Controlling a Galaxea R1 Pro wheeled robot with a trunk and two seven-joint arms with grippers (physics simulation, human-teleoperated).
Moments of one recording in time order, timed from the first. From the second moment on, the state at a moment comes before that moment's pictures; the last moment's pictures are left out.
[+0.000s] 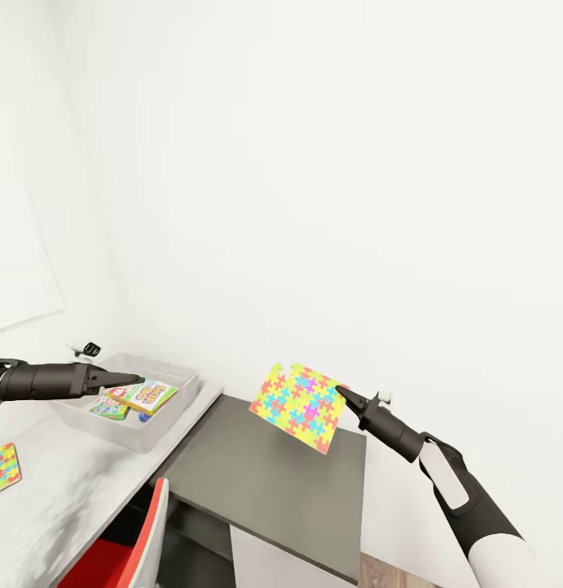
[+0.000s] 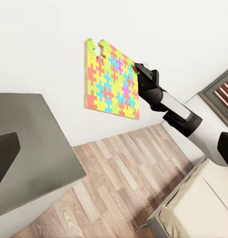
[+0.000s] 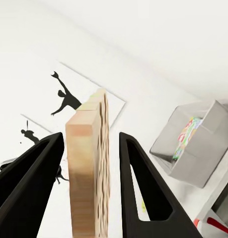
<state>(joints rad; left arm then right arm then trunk) -0.72 0.62 -0.02 -1.16 0.28 1.04 -1.57 -0.54 -0.11 -0.02 -0.85 -0.89 0.63 0.93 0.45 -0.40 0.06</state>
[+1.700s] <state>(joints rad) -0.72 0.62 -0.02 -1.13 0.28 1.03 -1.57 -0.72 0.01 0.04 -1.07 -0.90 0.77 0.32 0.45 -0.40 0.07</state>
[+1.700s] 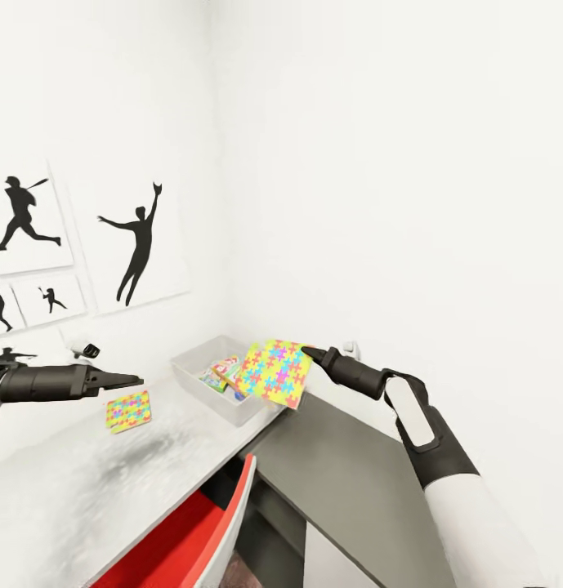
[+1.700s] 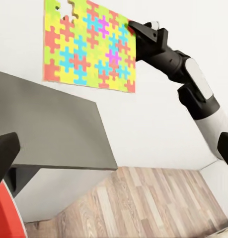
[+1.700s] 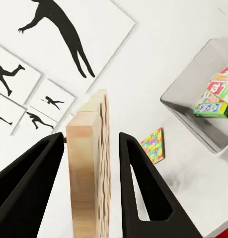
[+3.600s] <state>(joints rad) -0.72 0.62 -0.02 -1.07 0.28 1.03 -1.57 -0.88 0.04 0.03 -0.92 -0.90 0.69 0.20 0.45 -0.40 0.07</state>
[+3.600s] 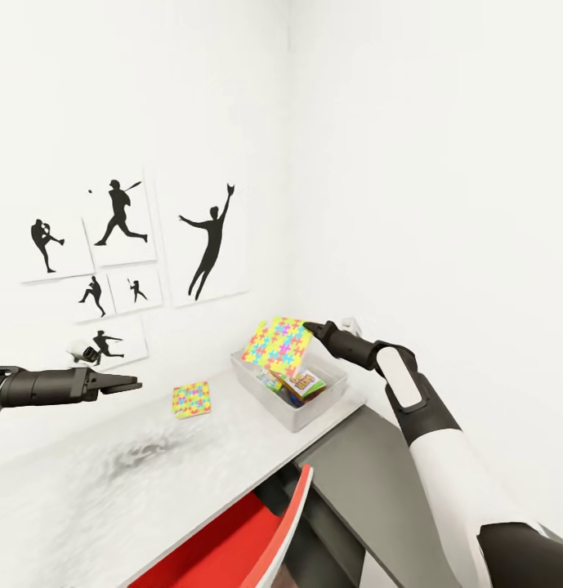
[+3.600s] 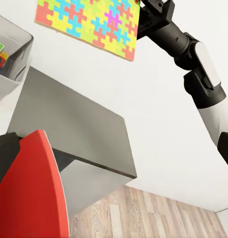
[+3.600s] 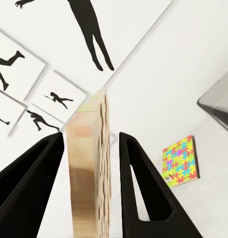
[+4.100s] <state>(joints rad) -0.72 0.62 -0.02 -1.07 0.28 1.03 -1.57 -0.88 0.04 0.03 -0.92 -0.90 0.69 0.20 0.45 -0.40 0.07</state>
